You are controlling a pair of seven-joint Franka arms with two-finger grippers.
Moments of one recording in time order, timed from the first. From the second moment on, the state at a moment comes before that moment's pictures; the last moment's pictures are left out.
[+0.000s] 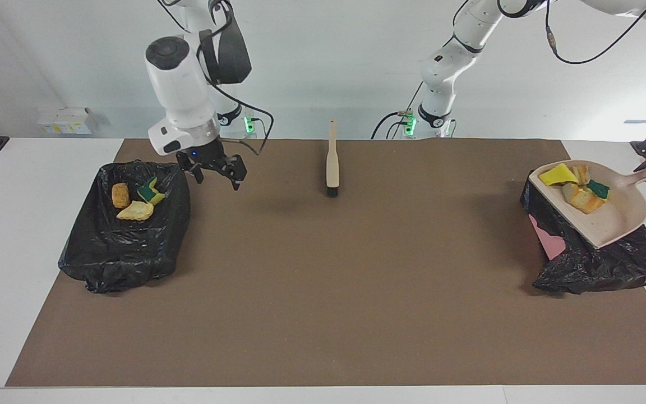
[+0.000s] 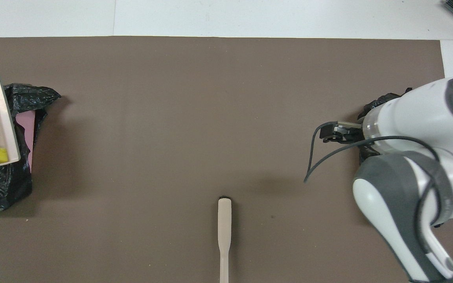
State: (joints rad) left arm 0.67 0.25 -0.06 -1.43 -0.22 1.71 1.96; right arm -0.01 -0.02 0.17 -1.79 0.01 1.78 0.41
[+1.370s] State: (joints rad) left arm 0.40 0.25 -0.07 -1.45 0.80 1.87 1.75; right arm -0.01 -0.03 0.06 -1.50 0.01 1.41 0.32
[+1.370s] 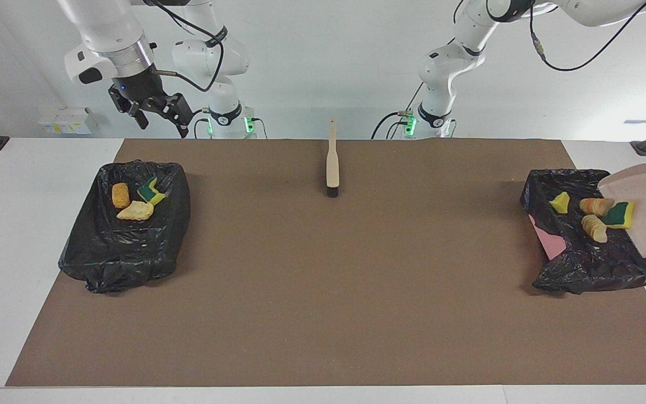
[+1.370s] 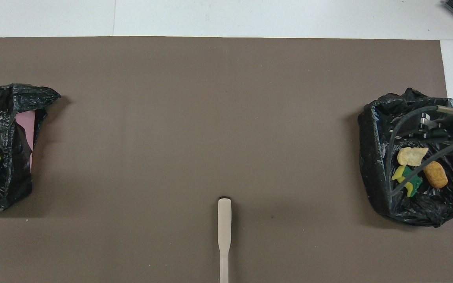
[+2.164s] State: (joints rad) left arm 0.22 0.13 -0.08 -1.45 0.60 1.63 1.53; right arm 0.12 -0.05 -0.08 -1.49 -0.01 1.38 0.32
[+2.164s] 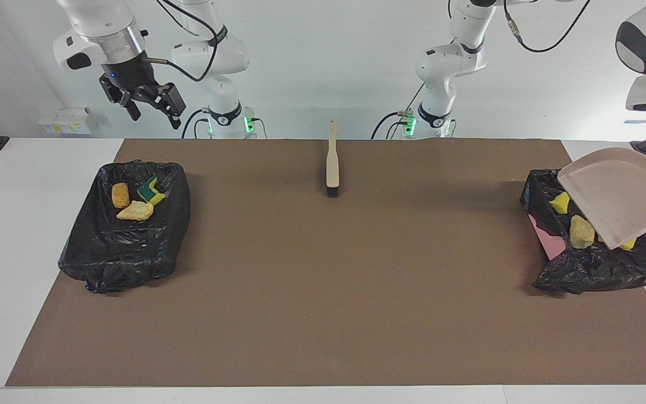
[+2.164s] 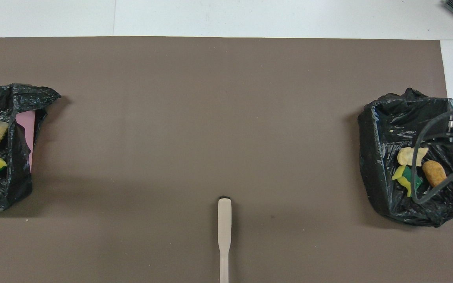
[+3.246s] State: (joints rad) left arm -0.18 0.05 -0.09 -1.57 0.03 1.53 0.26; right arm 0.11 -0.04 -0.07 -1.45 -0.01 1.37 0.32
